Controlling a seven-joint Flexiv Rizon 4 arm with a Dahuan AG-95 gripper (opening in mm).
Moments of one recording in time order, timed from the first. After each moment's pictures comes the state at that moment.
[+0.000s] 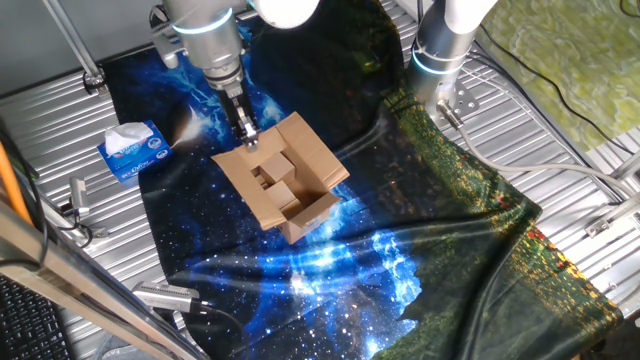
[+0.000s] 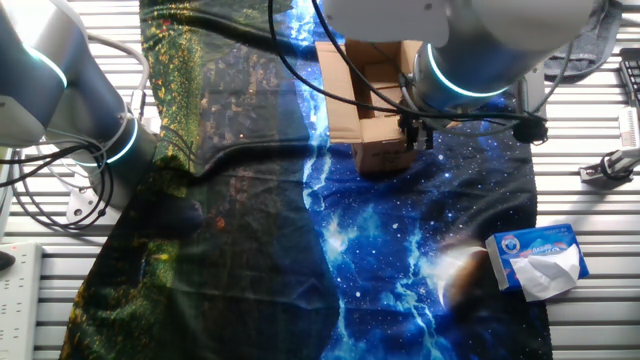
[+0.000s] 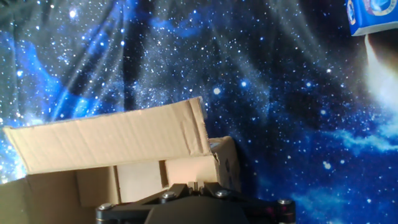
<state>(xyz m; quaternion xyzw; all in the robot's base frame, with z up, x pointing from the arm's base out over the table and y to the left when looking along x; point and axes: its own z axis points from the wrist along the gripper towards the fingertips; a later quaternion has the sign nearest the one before) 0.503 0.021 0.135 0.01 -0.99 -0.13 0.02</state>
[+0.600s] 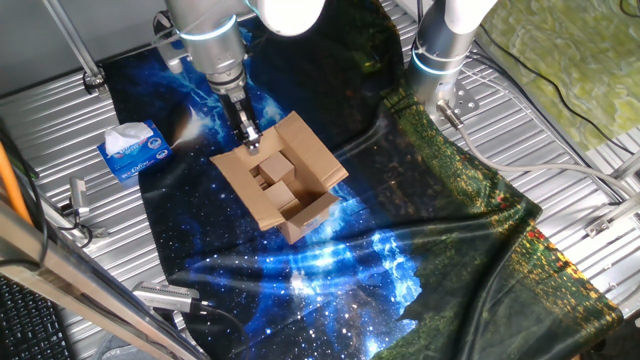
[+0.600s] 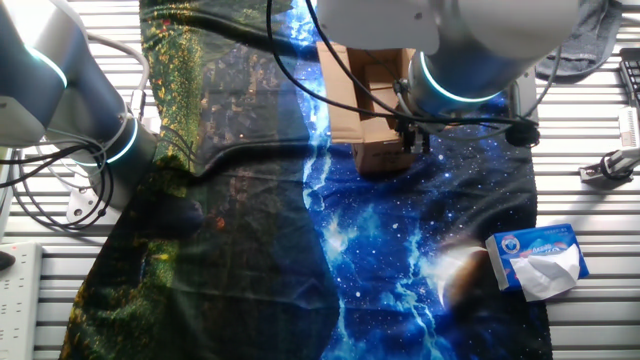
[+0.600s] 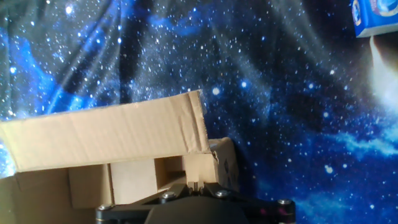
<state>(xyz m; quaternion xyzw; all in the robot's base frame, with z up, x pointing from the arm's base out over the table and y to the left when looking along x) 0.501 0.021 0.125 0.01 -0.99 -0.13 0.02</state>
